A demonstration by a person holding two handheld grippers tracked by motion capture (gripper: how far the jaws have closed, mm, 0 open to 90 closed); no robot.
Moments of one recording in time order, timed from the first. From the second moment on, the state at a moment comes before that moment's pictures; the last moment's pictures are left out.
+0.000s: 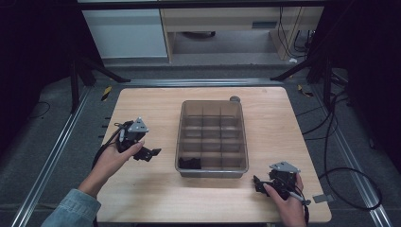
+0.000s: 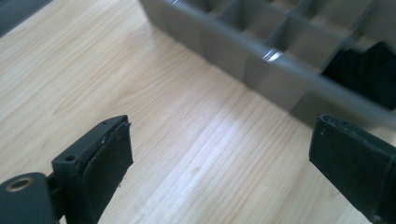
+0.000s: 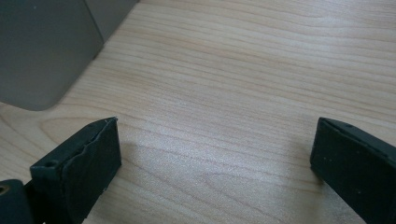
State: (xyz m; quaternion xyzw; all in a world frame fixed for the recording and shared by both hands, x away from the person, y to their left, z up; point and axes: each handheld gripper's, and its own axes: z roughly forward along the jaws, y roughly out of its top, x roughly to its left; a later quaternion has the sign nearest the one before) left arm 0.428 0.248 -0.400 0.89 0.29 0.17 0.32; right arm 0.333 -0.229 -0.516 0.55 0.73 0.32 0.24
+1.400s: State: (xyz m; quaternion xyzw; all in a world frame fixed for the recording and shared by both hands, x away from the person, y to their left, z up) left arm 0.439 0.302 -0.487 0.87 0.38 0.14 0.28; right arm 0.333 -0.228 -0.516 0.55 0.73 0.32 0.24
